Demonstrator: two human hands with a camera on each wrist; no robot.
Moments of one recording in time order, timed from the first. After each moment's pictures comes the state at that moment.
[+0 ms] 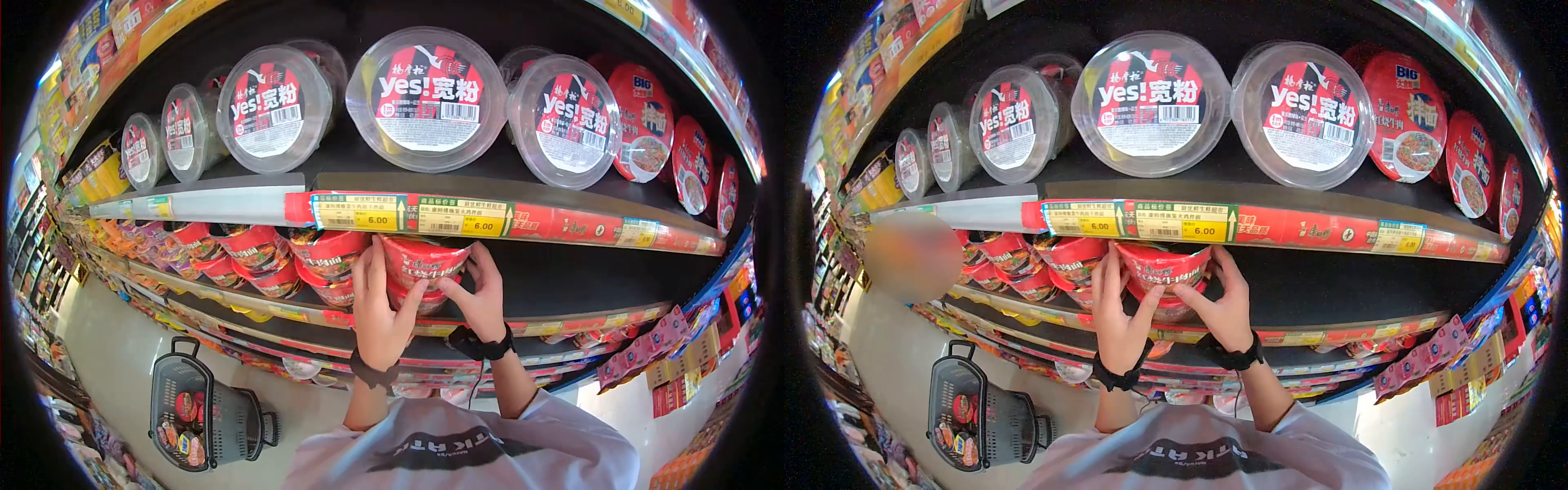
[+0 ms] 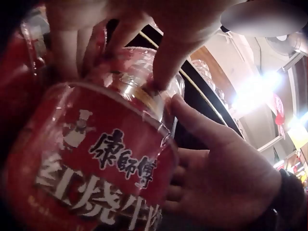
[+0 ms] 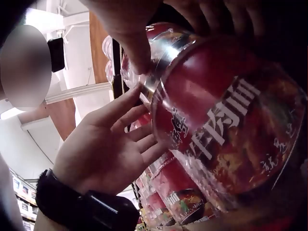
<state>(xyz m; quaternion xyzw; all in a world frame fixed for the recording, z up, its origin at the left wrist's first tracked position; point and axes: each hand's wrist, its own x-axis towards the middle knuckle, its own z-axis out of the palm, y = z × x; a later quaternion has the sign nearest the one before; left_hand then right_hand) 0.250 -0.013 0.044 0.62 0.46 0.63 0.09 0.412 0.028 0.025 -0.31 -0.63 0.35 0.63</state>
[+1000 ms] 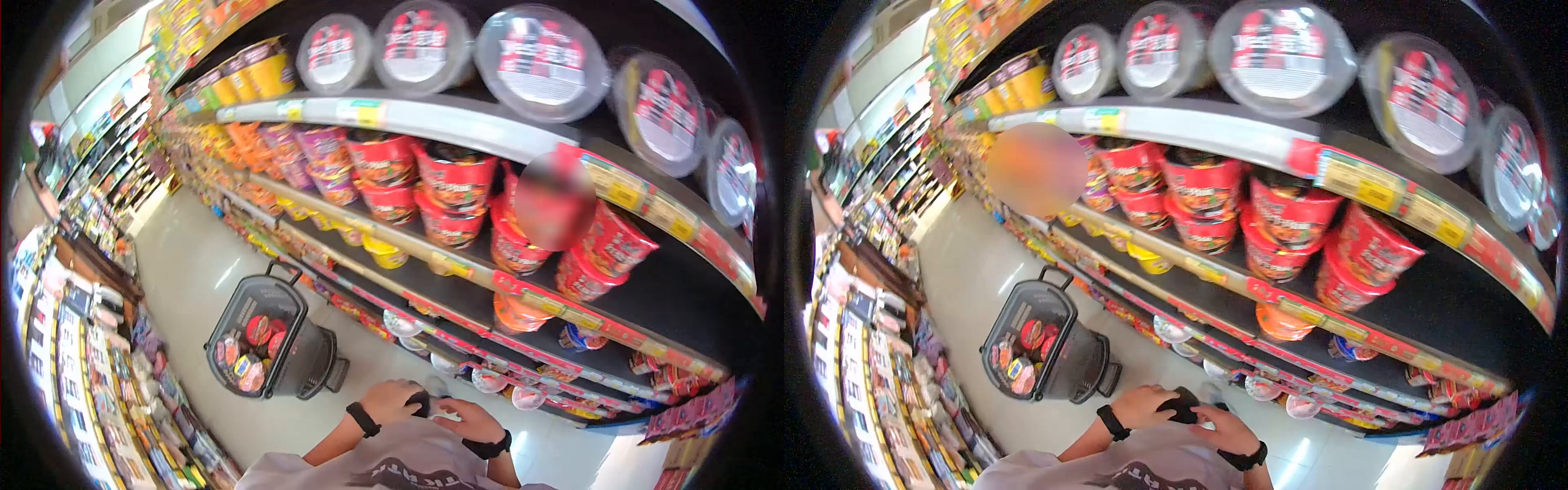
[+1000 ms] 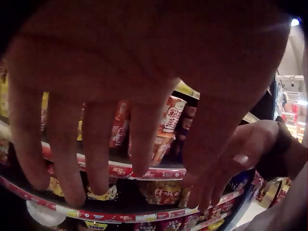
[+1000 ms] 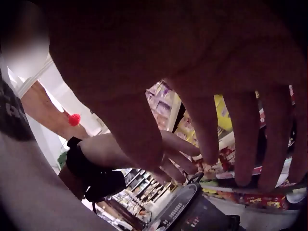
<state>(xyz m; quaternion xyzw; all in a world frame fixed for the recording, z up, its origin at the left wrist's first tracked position) 0.040 -0.247 -0.125 0.73 0.63 0.11 0.26 0.278 -0.181 -0.151 -0.28 -0.76 0.58 0.11</state>
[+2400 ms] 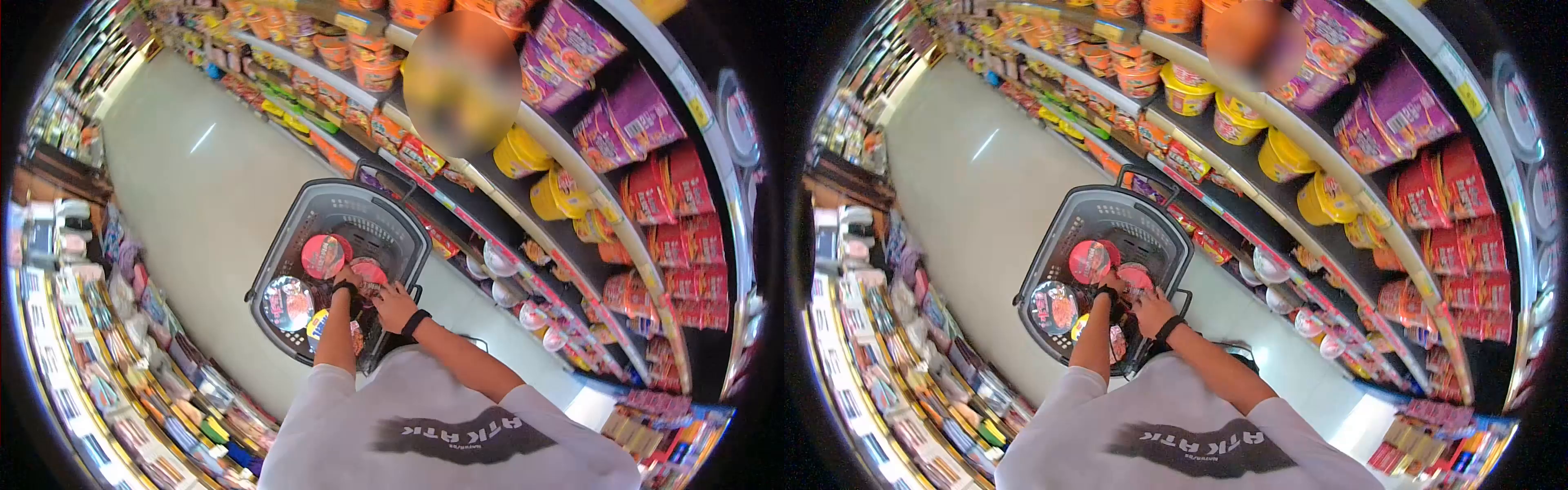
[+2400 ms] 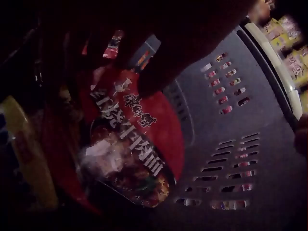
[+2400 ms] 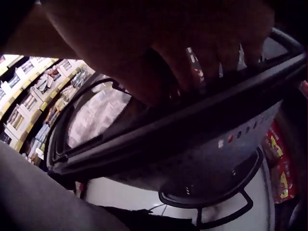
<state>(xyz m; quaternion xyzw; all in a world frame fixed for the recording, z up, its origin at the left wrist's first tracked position) -0.500 -0.340 -0.490 0.25 0.90 0.16 0.33 -0.312 -0.281 -0.318 -0.11 -0.96 0.20 -0.12</state>
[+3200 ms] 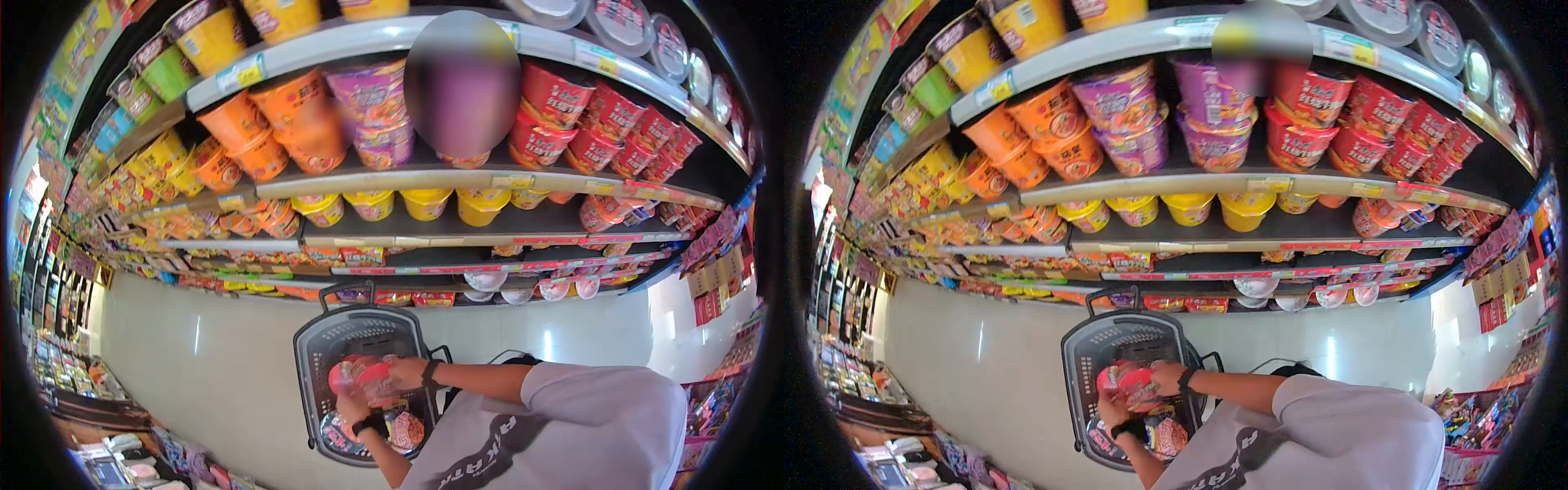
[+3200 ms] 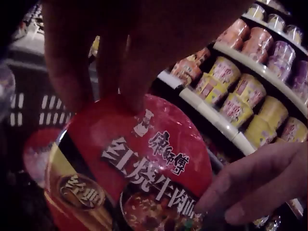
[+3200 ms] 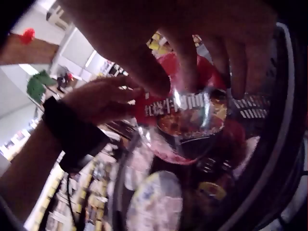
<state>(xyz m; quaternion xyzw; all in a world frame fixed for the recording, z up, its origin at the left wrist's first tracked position) -0.519 -0.388 -0.333 0.34 0.88 0.32 0.10 -0.353 -0.246 -0.361 -0.24 -0.89 0.39 -0.06</state>
